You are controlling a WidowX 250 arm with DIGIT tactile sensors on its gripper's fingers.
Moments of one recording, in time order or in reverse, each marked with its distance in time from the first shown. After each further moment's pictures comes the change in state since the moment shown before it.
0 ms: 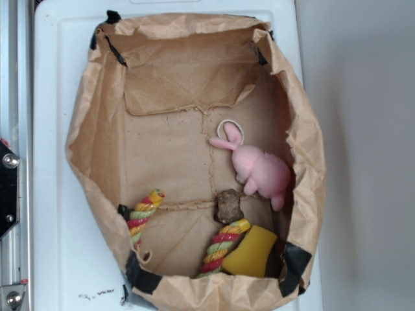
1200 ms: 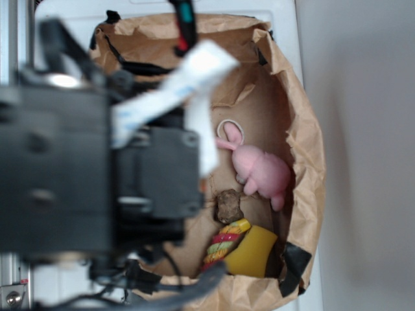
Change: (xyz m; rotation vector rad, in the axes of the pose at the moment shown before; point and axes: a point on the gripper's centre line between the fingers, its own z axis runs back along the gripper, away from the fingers) arm 0.126 0.012 -0.083 0.105 -0.019 -0.258
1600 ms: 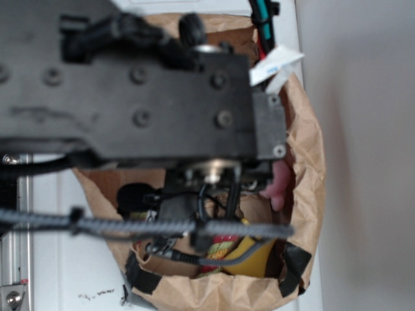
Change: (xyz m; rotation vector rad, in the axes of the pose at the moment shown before) arm 0.013 0.025 -0.033 -0.060 -0.004 -0.086
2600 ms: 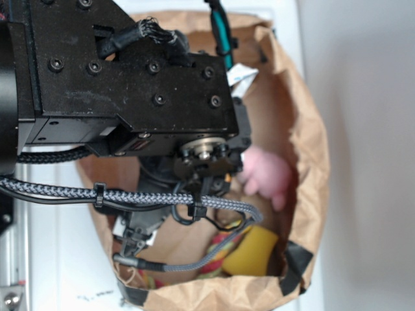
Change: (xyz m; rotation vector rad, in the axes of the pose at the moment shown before) arm -0.025 -0.048 -0.025 -0.225 0.128 -0.029
